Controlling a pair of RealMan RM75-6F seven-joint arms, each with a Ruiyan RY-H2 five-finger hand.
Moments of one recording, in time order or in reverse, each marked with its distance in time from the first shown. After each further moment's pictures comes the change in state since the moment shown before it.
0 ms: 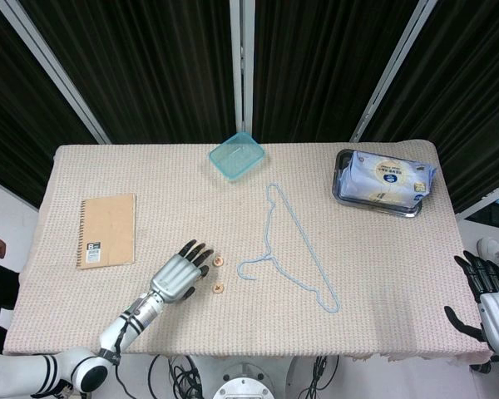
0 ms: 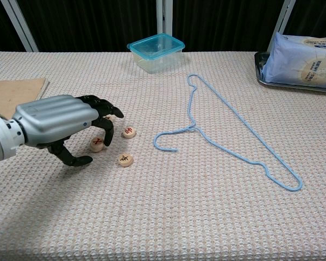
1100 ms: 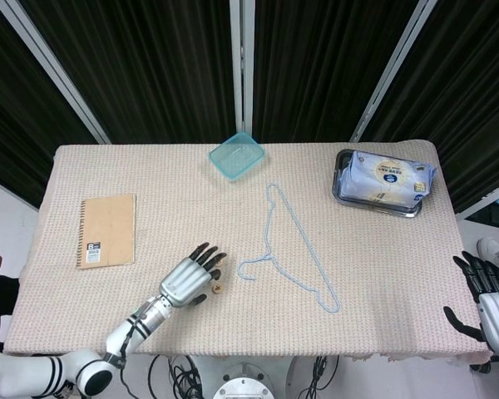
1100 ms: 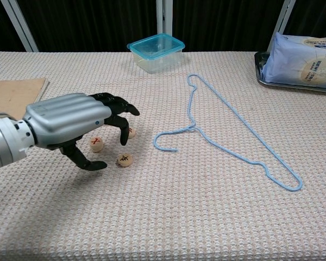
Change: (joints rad) left arm -0.008 -0.039 -0.003 -0.005 0.077 0.022 -0.062; right arm 0.003 0.002 -0.003 0.002 -0.001 -0.008 0.008
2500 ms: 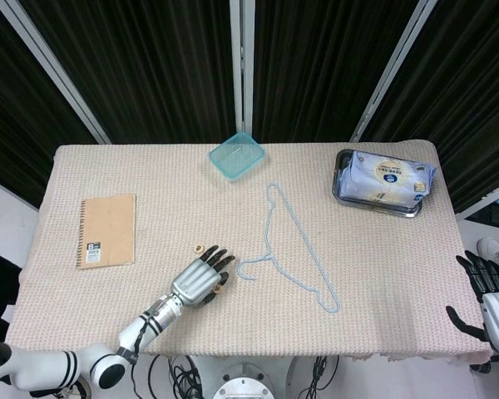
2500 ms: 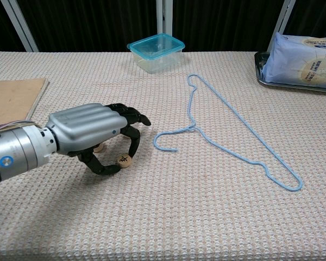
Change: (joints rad) left arm -0.038 -0.067 -0.015 0.064 -0.051 -0.062 -0.001; right arm -0.001 0.007 0.001 0.010 0.000 0.005 0.028
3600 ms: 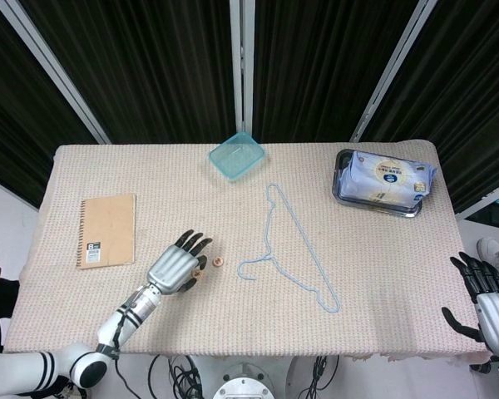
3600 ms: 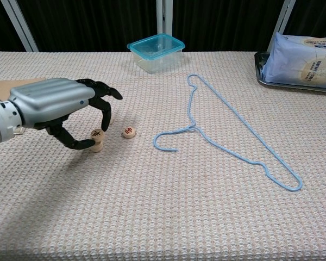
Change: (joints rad) left arm 0.038 0.131 -0.017 -0.078 -0.037 0.063 -0.025; right arm 0.004 -0.003 -0.007 -0.009 -0.010 -0.008 -0.018
